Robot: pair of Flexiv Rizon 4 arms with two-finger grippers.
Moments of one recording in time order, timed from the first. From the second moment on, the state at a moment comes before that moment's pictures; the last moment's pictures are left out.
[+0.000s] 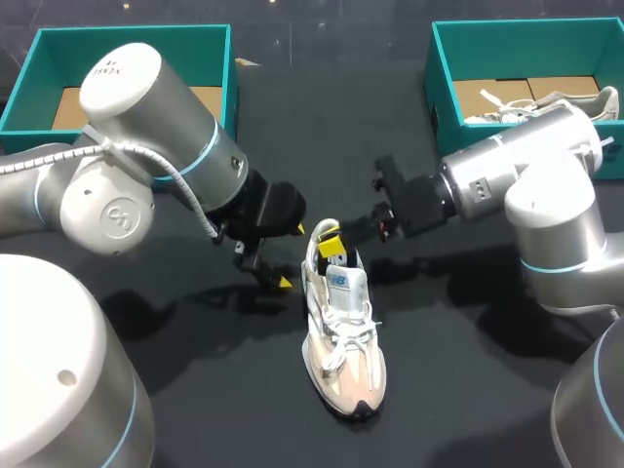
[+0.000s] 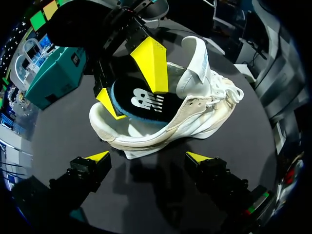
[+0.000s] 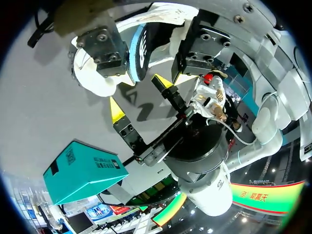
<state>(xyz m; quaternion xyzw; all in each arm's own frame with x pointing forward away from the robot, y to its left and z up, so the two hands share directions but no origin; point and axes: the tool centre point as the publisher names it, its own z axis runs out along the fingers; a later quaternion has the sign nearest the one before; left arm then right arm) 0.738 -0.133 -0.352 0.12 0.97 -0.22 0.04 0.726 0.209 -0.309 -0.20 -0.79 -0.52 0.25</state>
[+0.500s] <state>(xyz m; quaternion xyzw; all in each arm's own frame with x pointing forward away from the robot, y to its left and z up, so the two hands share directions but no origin) 0.745 -0.117 -0.348 0.12 0.97 -0.21 0.05 0.738 0.188 -0.303 -0.23 -0.79 -0.51 0.23</state>
